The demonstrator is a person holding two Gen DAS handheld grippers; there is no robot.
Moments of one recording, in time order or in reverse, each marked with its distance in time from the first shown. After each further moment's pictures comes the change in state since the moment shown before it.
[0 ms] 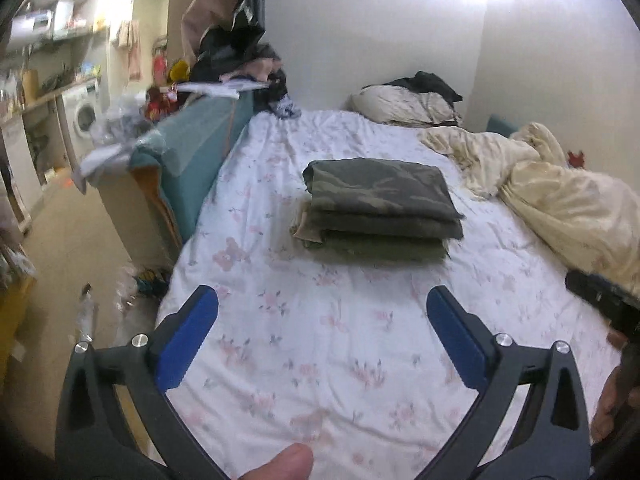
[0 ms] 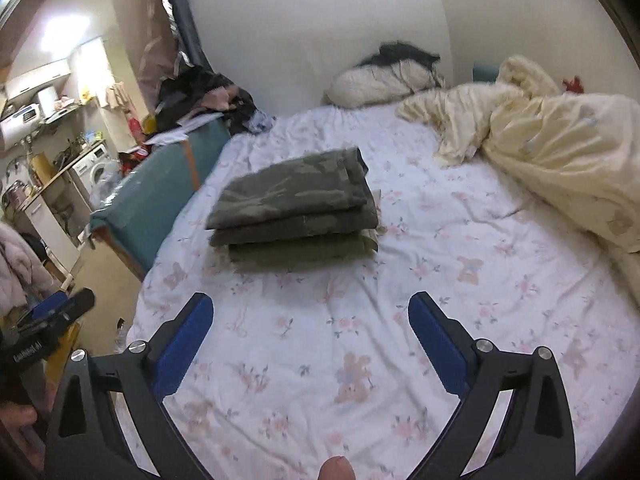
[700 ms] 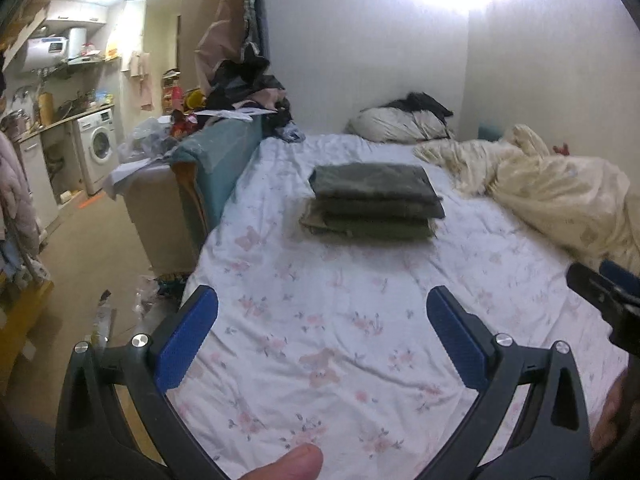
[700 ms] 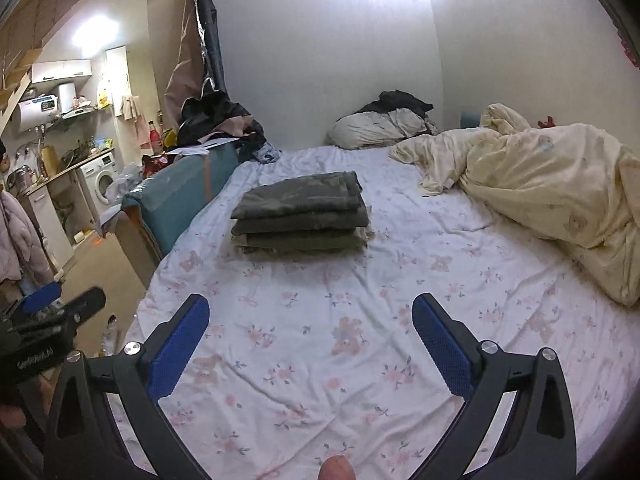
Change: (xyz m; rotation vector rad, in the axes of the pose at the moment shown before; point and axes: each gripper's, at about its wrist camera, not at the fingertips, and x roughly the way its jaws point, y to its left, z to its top) left arm -0.084 -0.013 -0.086 0.040 -0.104 0.025; right arm -0.096 0.030 -0.100 -0.075 -0.159 -0.071
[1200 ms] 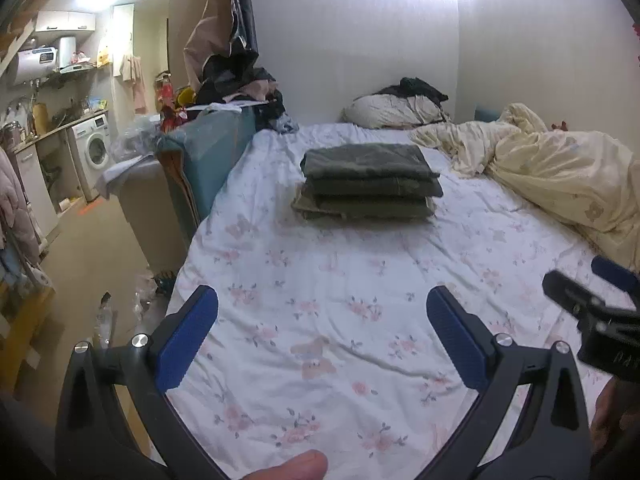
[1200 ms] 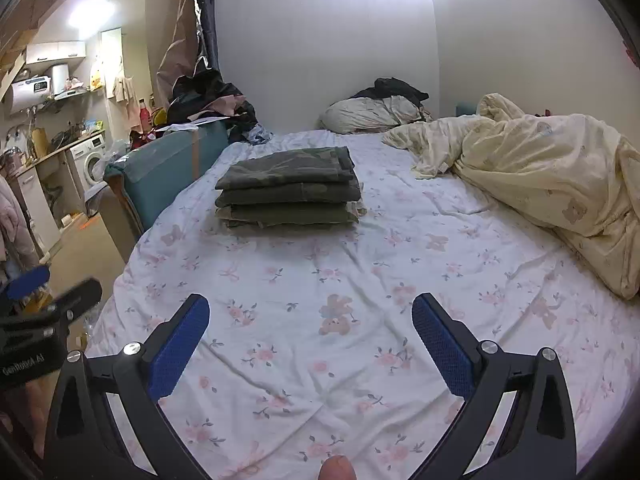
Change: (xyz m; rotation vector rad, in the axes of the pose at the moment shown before) left arm 0.020 -0.018 -0.021 0.028 0.015 0.015; right arm 0.025 0.002 -0.033 -0.030 0.044 -0.034
